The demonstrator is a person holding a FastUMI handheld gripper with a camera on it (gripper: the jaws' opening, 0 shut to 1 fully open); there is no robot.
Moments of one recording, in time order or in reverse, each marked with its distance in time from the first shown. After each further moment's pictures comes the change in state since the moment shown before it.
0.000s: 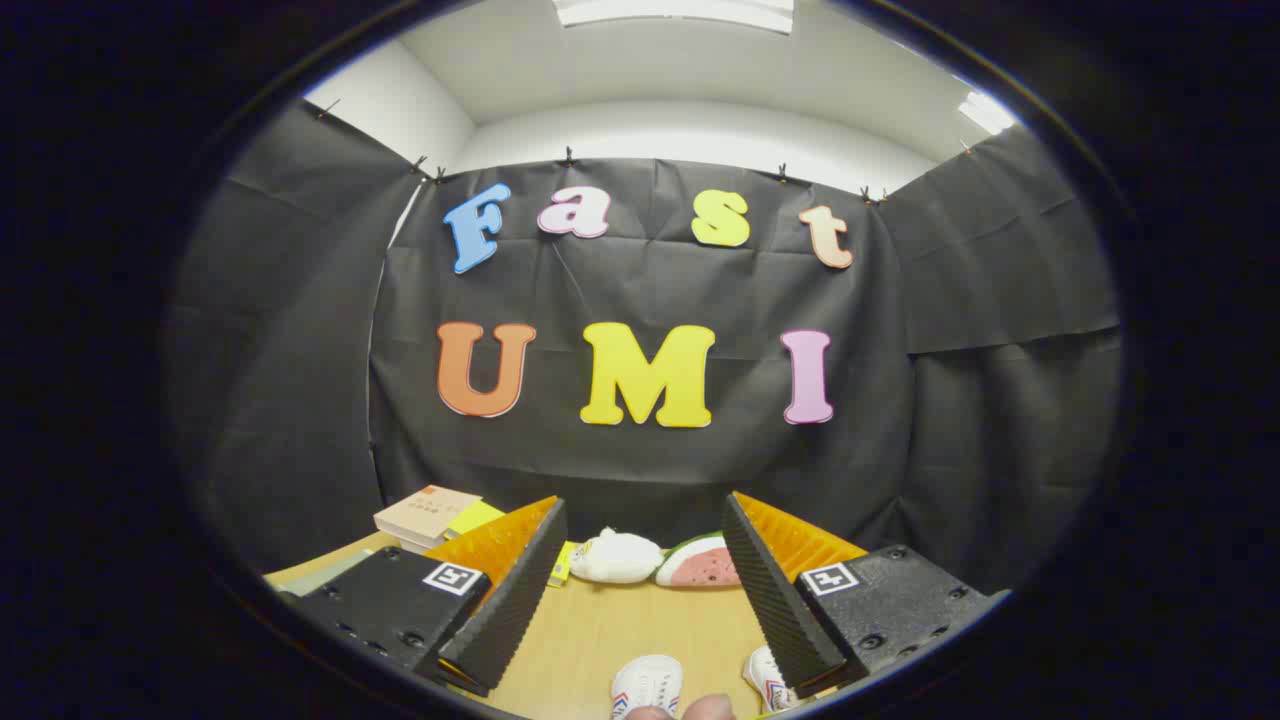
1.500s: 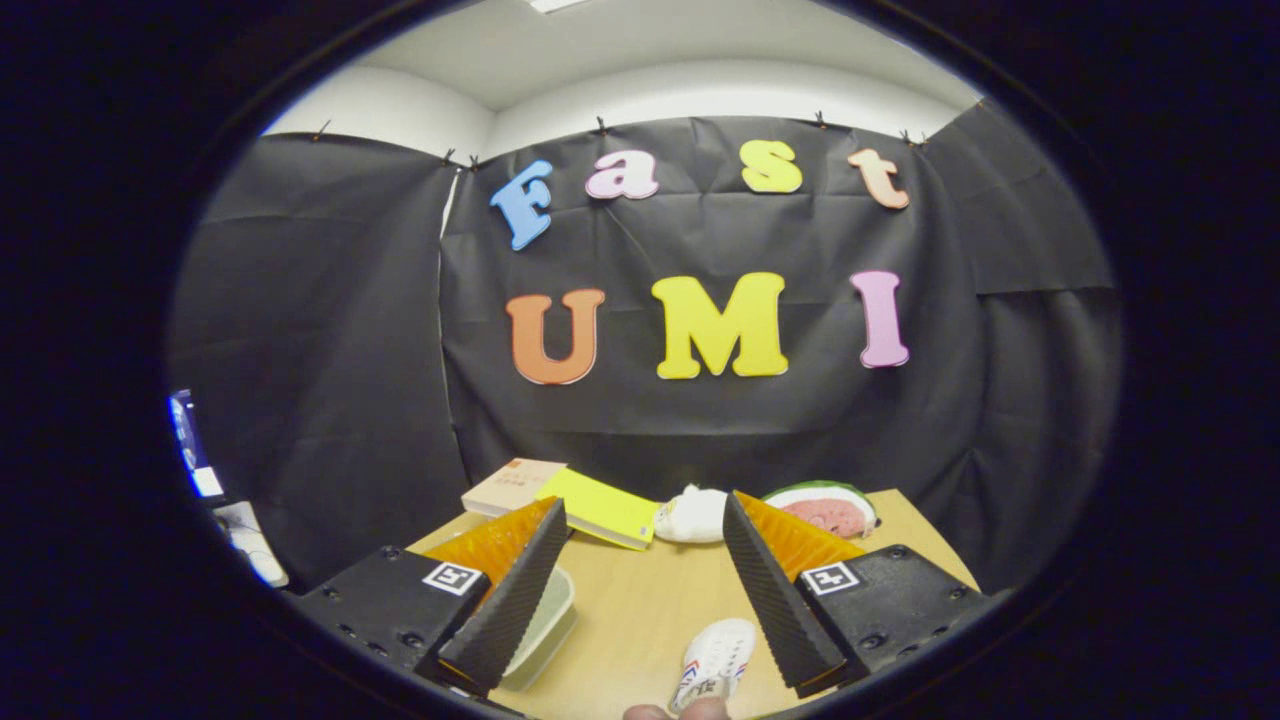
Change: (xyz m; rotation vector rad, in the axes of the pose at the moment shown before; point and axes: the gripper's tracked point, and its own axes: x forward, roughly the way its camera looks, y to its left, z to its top) arm -0.024 0.051 -0.036 0.076 0.191 0.272
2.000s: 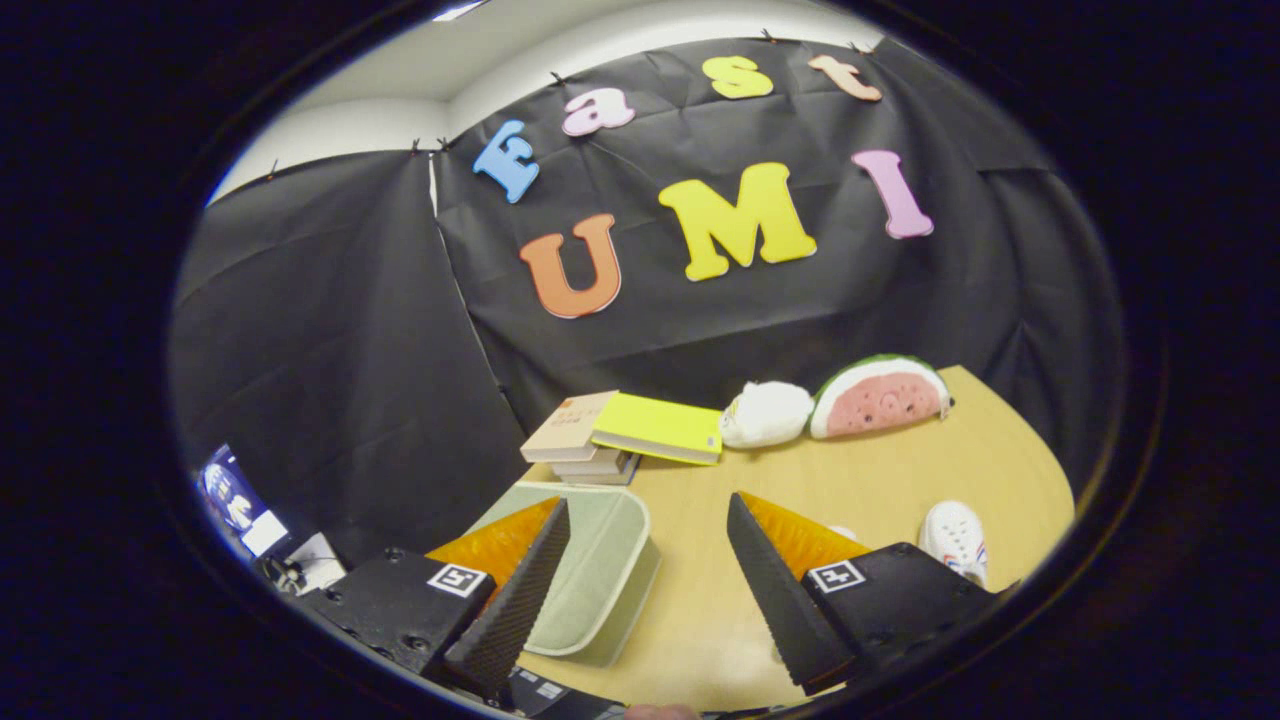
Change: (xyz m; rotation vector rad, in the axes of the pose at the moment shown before) arm 0.020 0.043 -0.103 0.254 0.240 0.136
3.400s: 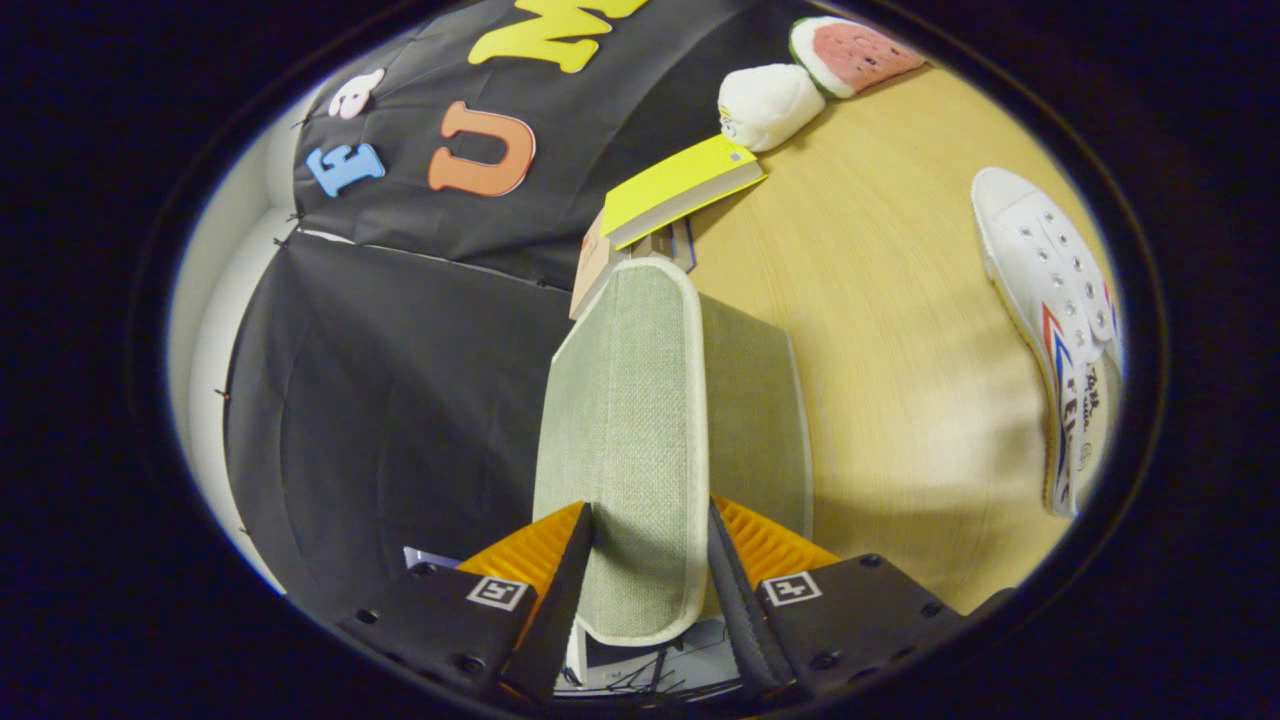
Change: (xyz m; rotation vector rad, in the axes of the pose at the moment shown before) arm 0.075 0.049 -0.108 0.606 0.548 0.382
